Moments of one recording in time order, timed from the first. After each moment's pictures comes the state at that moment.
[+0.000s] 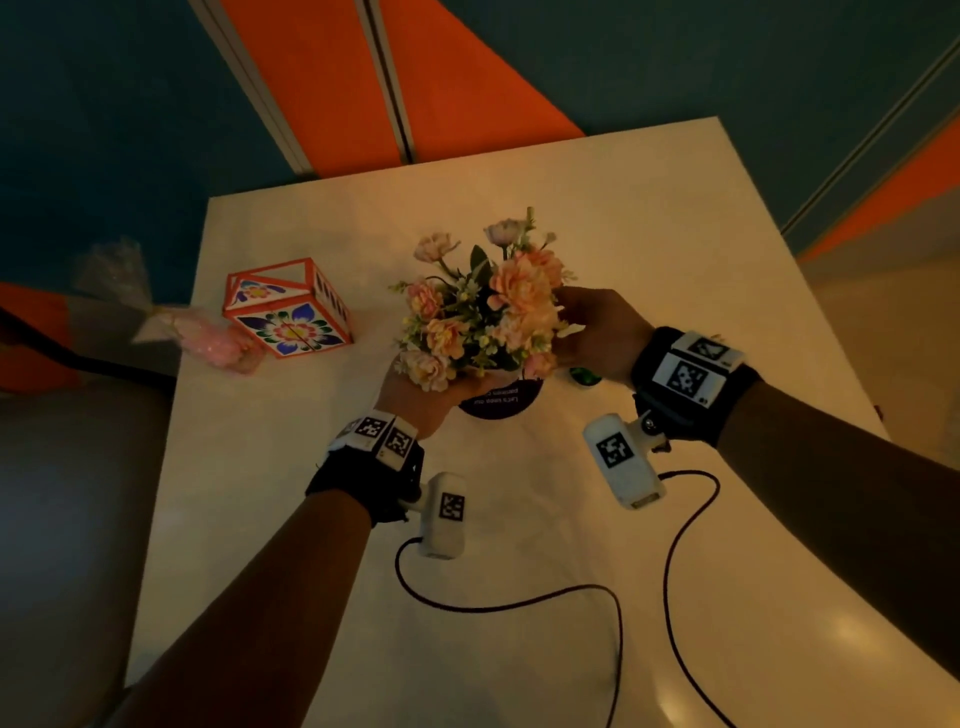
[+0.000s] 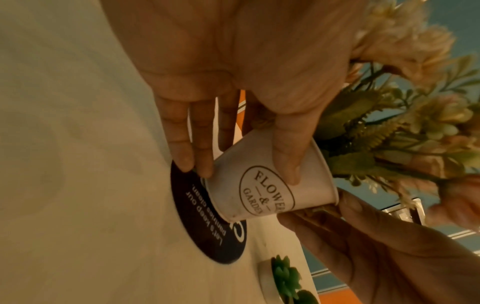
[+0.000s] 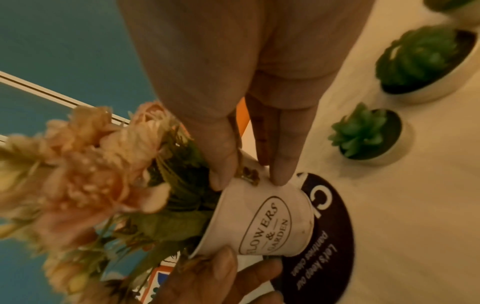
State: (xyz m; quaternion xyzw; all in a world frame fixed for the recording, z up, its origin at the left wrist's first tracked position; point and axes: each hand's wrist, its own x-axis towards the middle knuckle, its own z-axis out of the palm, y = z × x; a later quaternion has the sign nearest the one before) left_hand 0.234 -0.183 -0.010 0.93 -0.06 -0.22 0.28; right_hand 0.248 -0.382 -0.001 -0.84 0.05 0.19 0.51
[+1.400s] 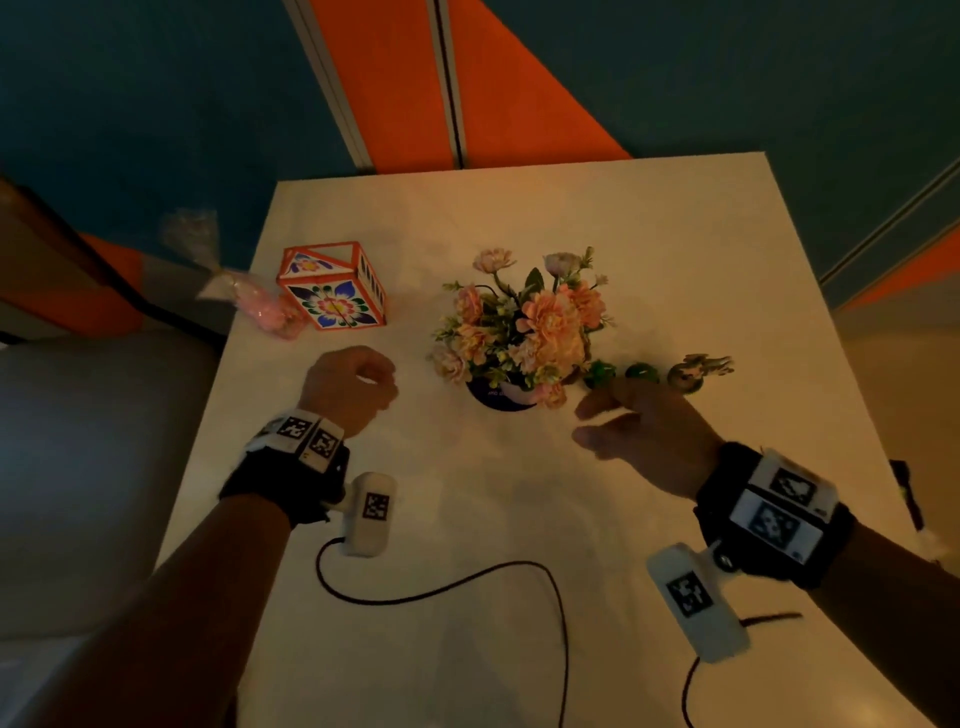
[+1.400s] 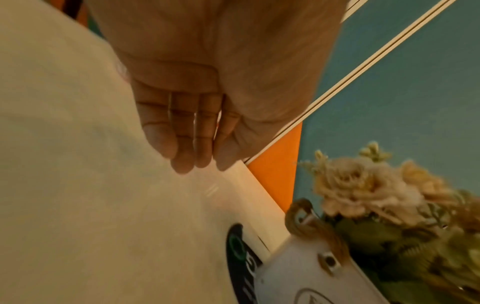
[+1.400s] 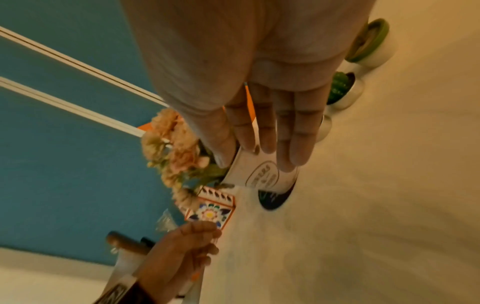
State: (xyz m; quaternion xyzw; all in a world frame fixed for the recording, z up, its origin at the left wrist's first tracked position) left_hand 0.211 -0.101 -0.019 0.91 0.16 -0.13 0.37; right_hand 0.162 -0.410 0.003 -0.84 0.03 0.26 0.48
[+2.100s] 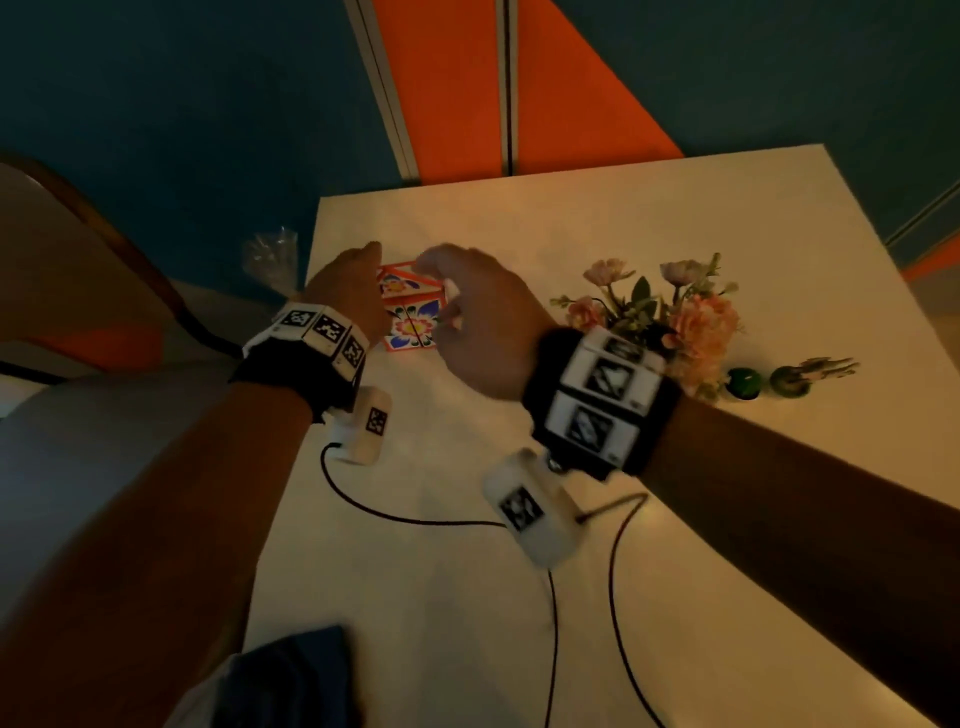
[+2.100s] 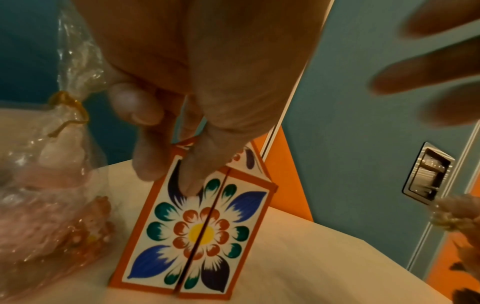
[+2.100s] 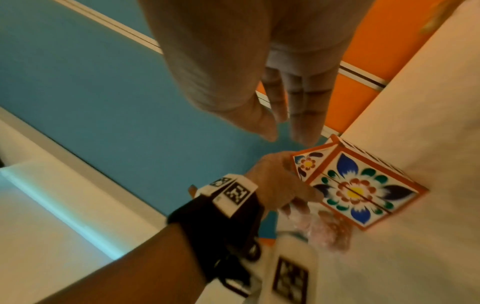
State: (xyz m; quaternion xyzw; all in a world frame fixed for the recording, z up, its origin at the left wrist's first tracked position) left_hand 0.318 -0.018 0.037 0.99 0.06 -0.14 0.07; right_hand 0.243 -0.179 0.082 -0.87 -0.13 0.11 0.46
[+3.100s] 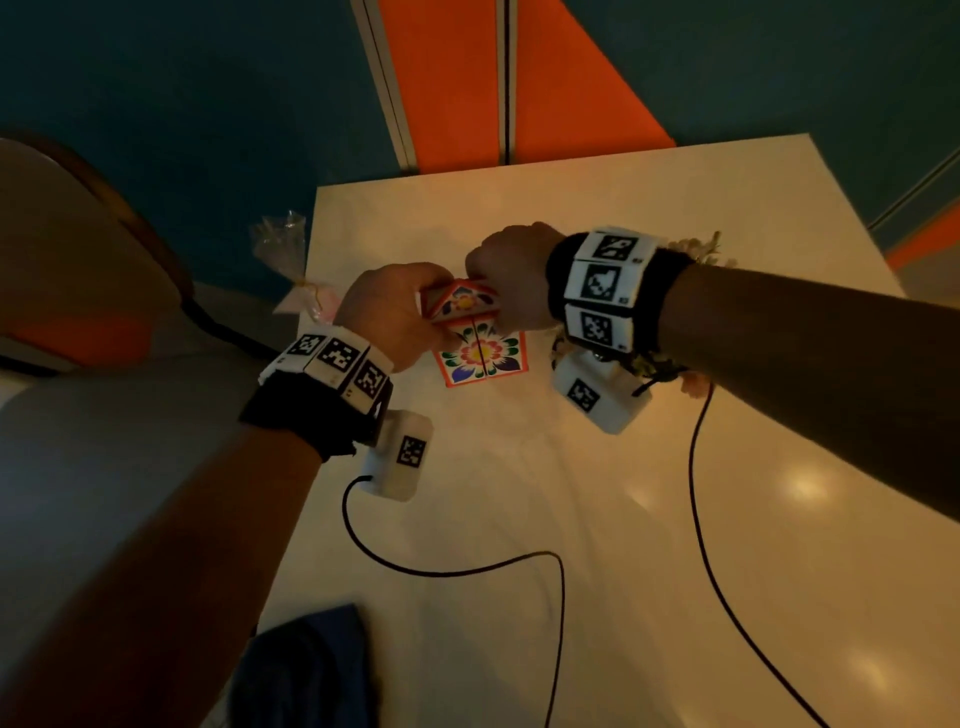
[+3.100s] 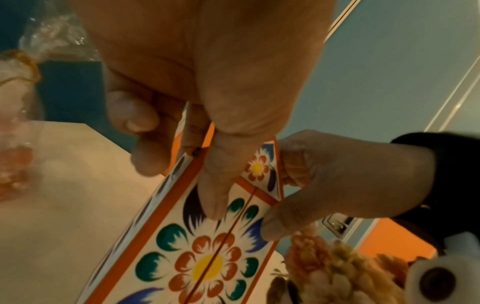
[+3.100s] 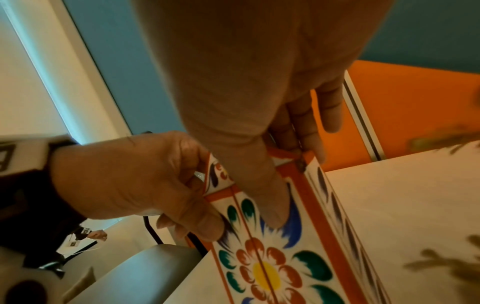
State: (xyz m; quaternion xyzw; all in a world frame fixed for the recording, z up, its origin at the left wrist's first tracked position) left_hand 0.260 -0.040 0.059 0.96 -0.03 -0.14 0.24; right_hand 0.290 -0.191 0.081 -0.95 -0.26 0.19 -0.01
